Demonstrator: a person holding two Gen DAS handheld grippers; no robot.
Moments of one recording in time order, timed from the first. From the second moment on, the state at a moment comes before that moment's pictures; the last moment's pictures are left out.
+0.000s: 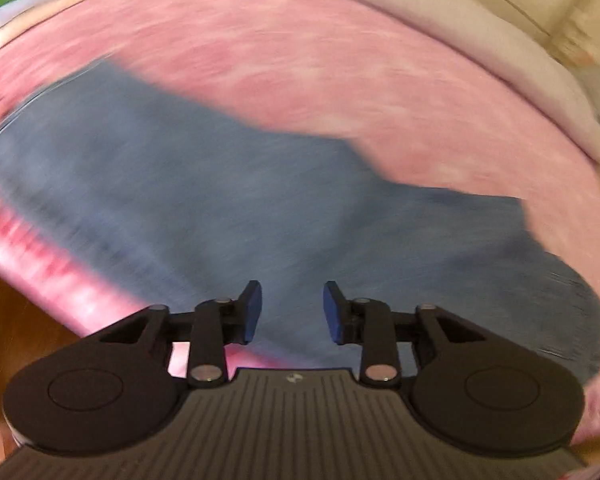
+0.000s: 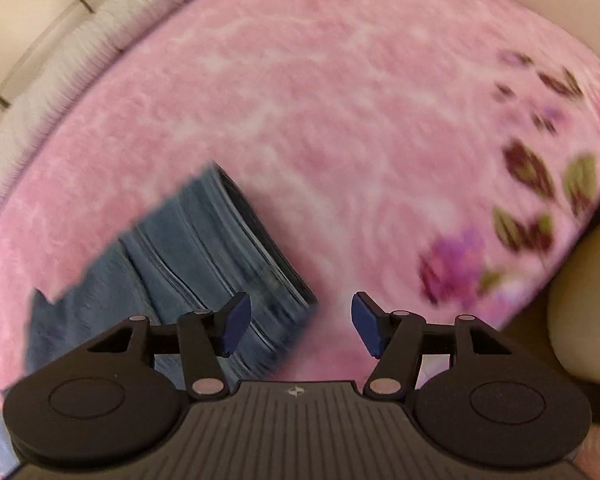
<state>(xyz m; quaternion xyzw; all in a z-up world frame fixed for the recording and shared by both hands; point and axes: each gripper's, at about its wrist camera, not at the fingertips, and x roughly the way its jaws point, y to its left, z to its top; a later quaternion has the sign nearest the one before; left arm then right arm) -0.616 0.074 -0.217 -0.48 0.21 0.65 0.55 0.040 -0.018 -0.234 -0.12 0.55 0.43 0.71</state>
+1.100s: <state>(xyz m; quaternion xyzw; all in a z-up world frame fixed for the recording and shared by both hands) -0.494 0.350 -0.282 -0.48 0.31 0.30 0.76 0.053 0.127 -0.267 -0.08 0.63 0.44 0.63</state>
